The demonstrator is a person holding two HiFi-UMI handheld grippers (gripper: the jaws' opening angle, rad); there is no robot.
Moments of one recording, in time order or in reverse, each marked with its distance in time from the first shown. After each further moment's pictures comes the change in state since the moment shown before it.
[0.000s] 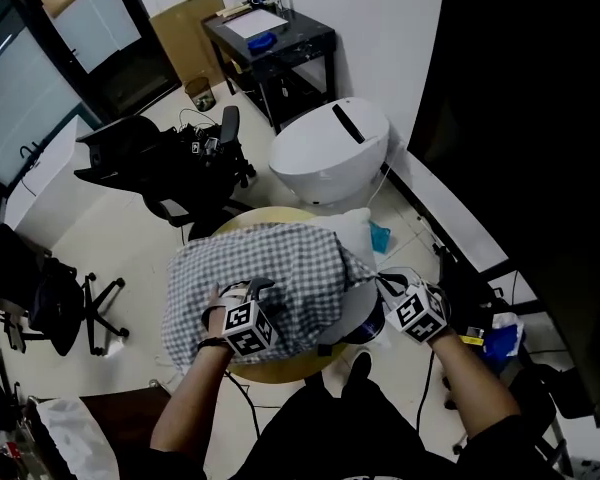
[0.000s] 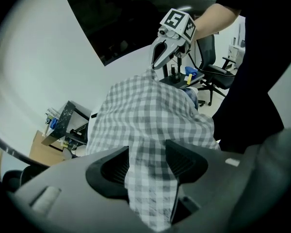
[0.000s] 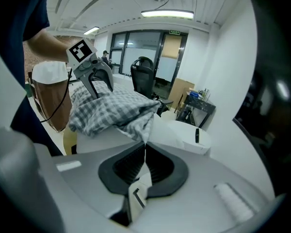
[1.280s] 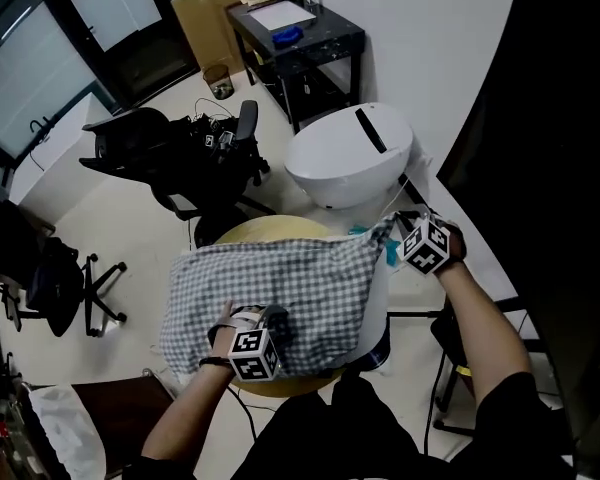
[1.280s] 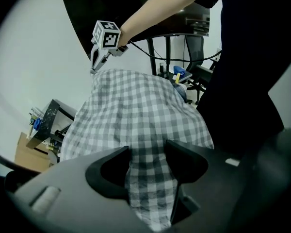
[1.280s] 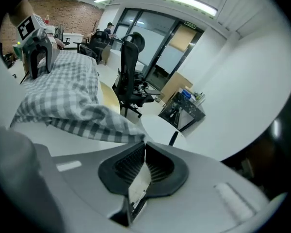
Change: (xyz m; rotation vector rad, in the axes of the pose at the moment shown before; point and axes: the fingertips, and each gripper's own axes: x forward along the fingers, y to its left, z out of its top) left arm 0.018 -0.029 0.002 0.034 -0.004 -0.150; right arm 0.104 -0.193 0.038 -0.249 0.172 -0.136
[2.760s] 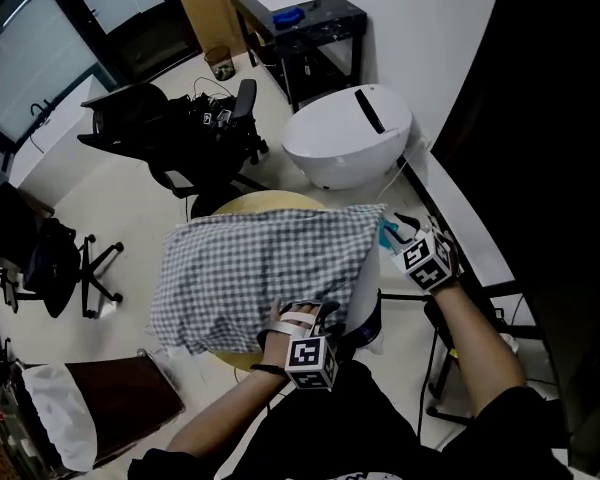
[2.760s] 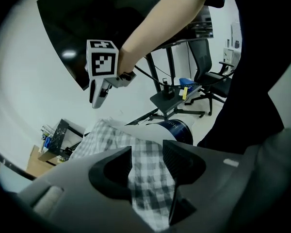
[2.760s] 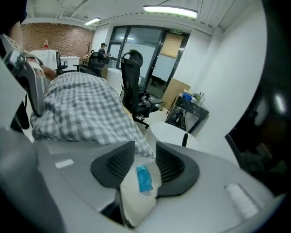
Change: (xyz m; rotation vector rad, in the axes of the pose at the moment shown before) left arm 0.043 -0.036 0.129 0.036 -0.118 0.185; right arm -0.045 0.064 -0.004 0.179 -0.155 0.059
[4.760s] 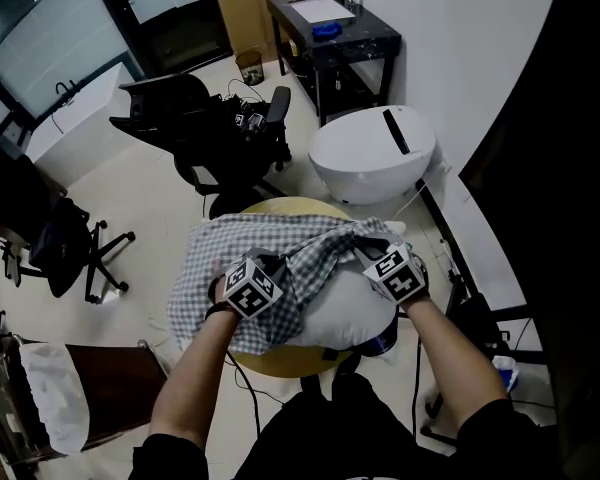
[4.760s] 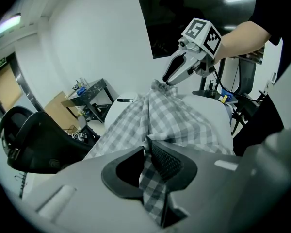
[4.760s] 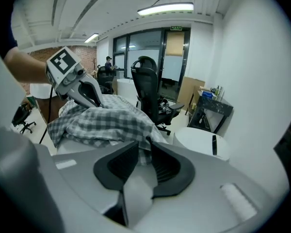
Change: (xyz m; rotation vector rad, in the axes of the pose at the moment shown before) left arm -0.076 0.147 -0.182 -0.488 0.104 0.170; right arm 0.039 0.105 0.087 0.125 -0.039 0.223
